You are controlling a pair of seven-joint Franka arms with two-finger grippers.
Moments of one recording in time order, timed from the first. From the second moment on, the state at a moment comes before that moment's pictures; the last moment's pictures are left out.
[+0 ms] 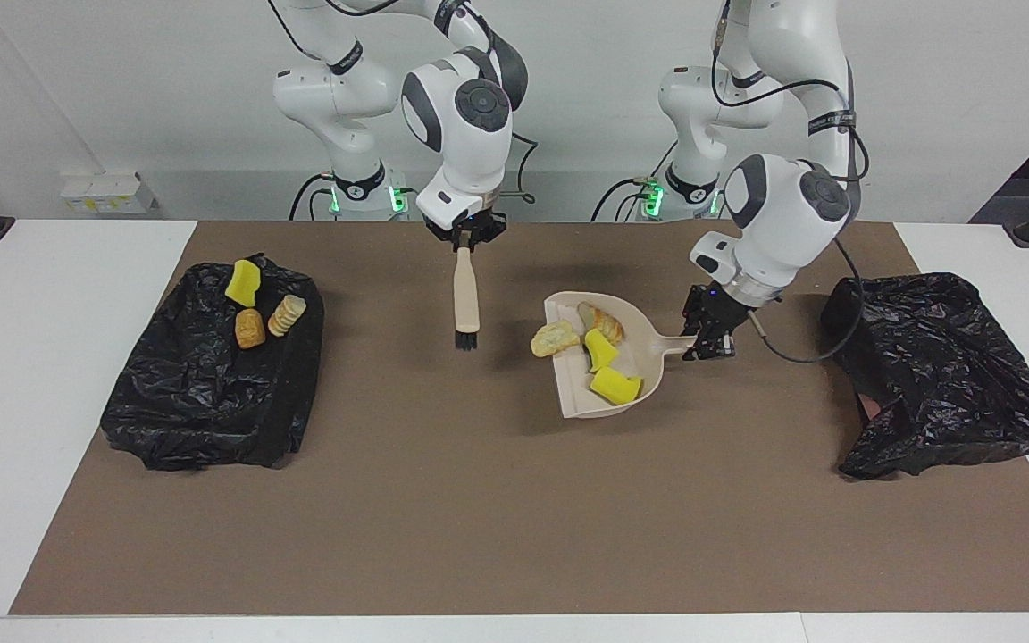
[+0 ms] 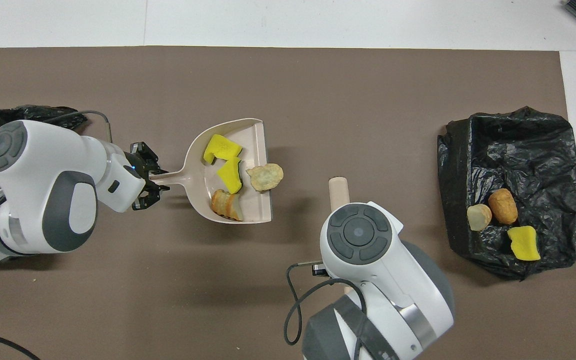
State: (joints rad) left arm -0.27 0.09 0.06 -2.06 -0.33 2.20 1.52; right arm 0.12 -0.03 0.49 -2.04 0.03 1.76 0.56
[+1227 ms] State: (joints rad) left arm -0.07 0.07 0.06 -1.89 -0.37 1.94 1.62; right arm 0.22 0.14 0.62 -2.12 0.20 2.03 0.80
